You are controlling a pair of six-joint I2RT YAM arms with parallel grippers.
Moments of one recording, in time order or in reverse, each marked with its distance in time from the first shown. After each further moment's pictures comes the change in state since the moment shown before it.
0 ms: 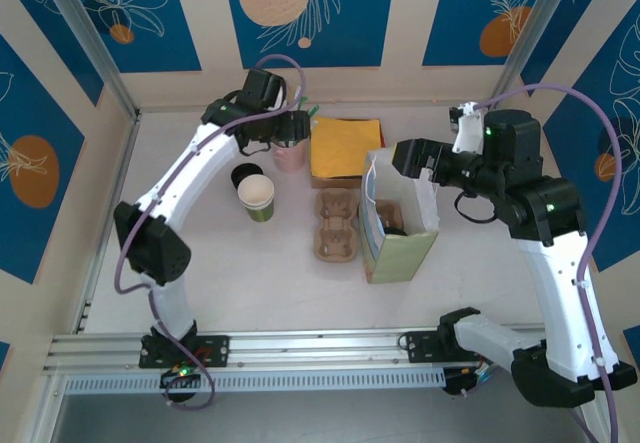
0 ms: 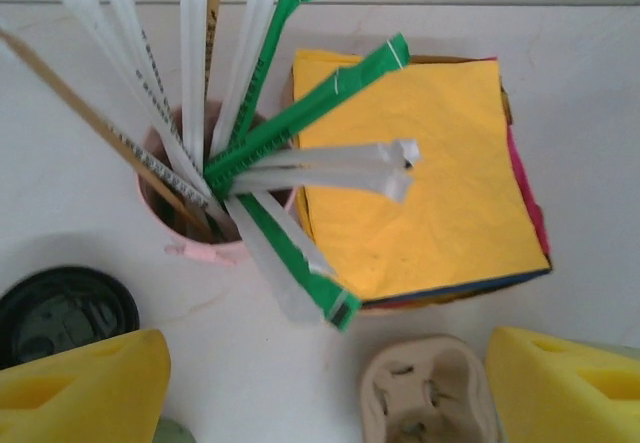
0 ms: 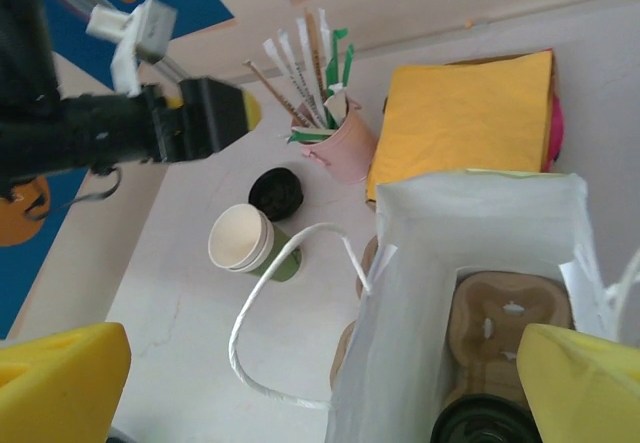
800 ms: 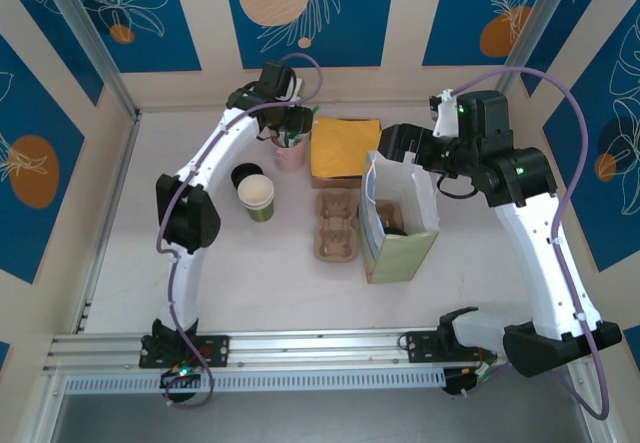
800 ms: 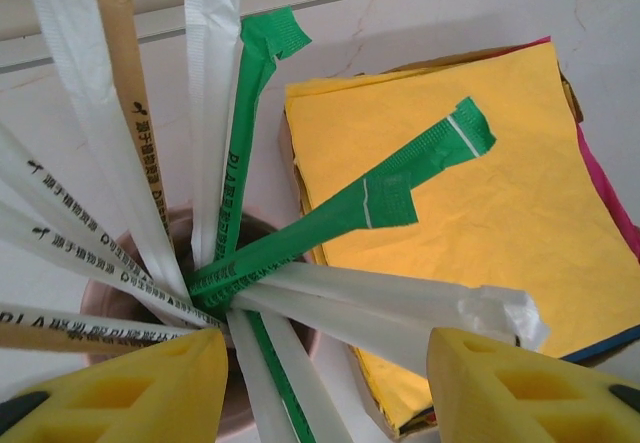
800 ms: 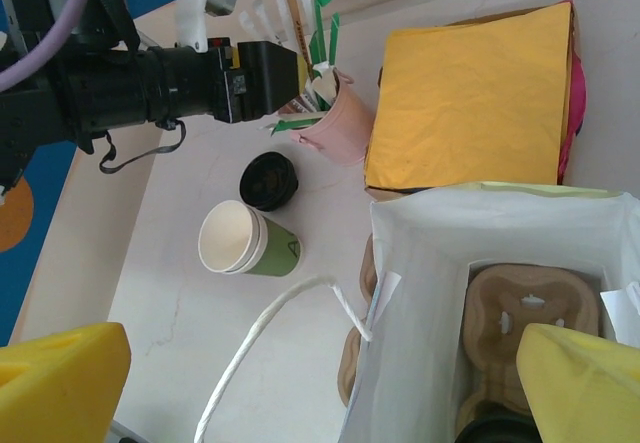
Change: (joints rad) left arm 0.055 0.316 0.255 0.029 0.087 0.218; right arm 0.008 0.143 0.030 0.021 -0.002 0.041
